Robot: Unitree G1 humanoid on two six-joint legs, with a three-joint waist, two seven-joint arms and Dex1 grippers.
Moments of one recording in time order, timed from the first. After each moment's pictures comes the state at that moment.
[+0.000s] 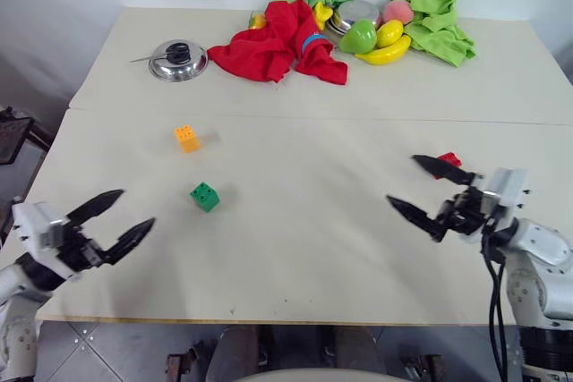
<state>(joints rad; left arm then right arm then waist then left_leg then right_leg) 0.20 0.64 0.48 -0.19 -0.65 0.13 -0.98 -0.03 -0.59 -0.36 -0.06 0.57 -0.06 1.01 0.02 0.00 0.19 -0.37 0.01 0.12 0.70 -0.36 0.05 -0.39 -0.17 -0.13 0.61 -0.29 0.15</state>
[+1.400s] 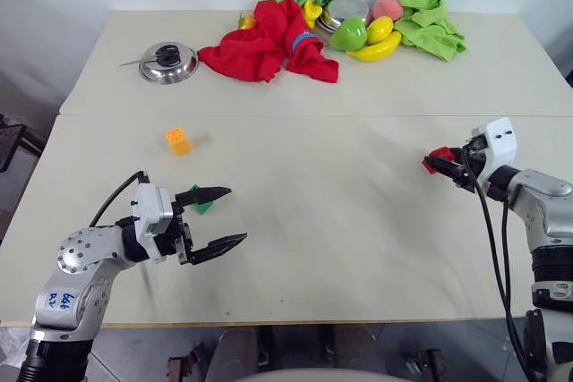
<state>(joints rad) 0.01 0.64 0.17 -0.31 -0.57 0.19 -1.00 -0.51 -0.77 -0.16 0.40 0.30 0.43 0.83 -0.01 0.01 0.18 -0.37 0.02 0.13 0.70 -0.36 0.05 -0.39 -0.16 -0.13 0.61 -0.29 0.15</state>
